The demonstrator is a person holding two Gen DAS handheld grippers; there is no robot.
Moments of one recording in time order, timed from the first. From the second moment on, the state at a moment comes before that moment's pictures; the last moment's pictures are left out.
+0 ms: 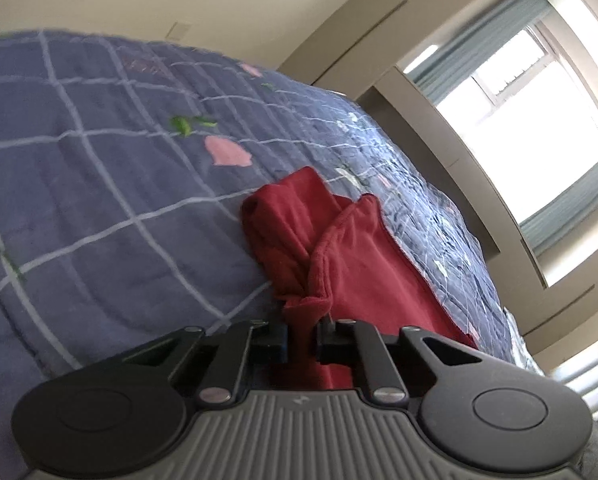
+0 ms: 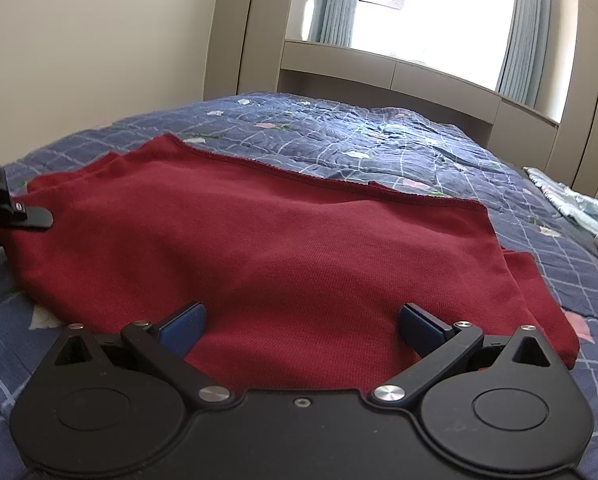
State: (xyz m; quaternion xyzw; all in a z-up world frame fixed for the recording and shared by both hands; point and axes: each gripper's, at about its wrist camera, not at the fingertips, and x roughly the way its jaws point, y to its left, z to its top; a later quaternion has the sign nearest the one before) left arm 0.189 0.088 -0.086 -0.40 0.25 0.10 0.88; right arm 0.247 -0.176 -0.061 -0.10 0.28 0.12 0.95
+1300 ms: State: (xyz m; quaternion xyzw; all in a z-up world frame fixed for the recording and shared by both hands) left arm 0.228 -0.196 -0.008 0.02 0.32 -0.32 0.89; right arm 0.189 -0.425 -0.059 0.10 0.28 -0.12 0.95
